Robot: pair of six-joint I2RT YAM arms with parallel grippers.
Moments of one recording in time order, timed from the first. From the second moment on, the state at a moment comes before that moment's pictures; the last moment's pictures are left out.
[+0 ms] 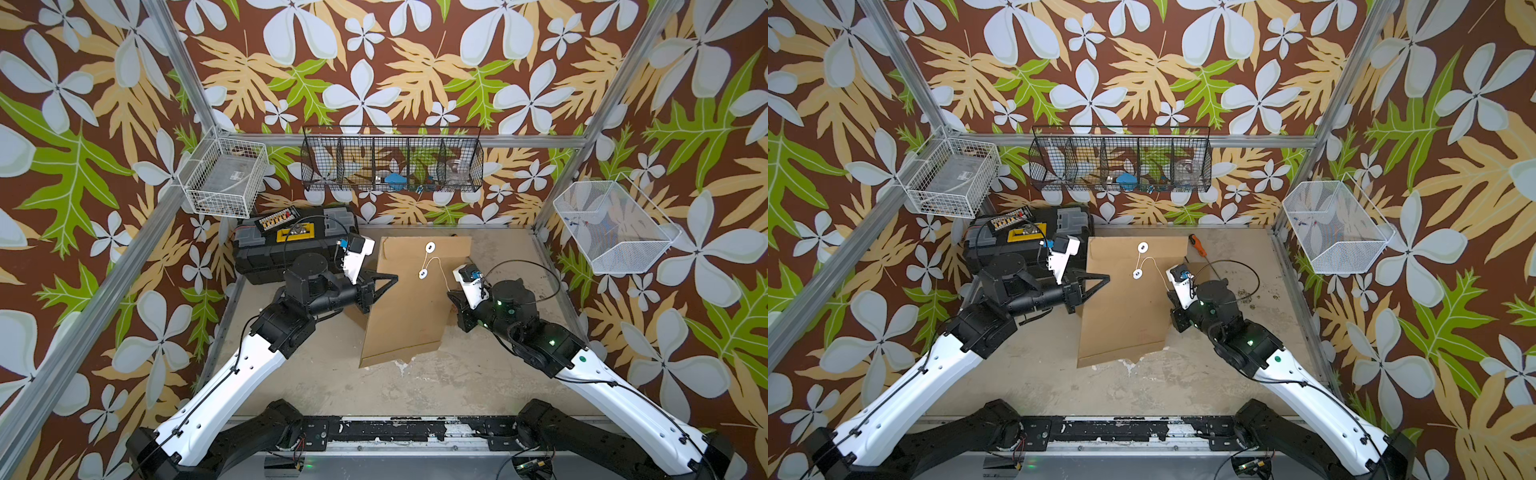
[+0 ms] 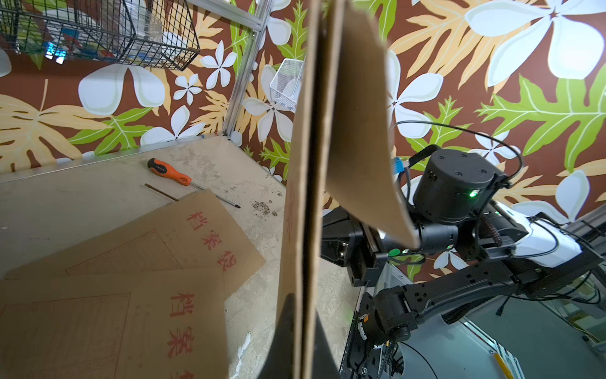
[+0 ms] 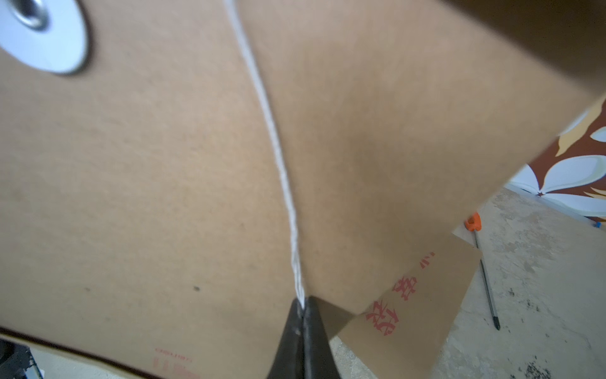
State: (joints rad) left arm -0.56 1.02 1.08 -0.19 0.57 -0.39; right arm 0.65 0.93 0.88 -0.40 0.05 0.00
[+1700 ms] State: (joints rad) left arm -0.57 1.00 1.02 -0.09 0.35 -0.48; right arm 0.71 1.05 0.85 -0.31 -0.34 -0.04
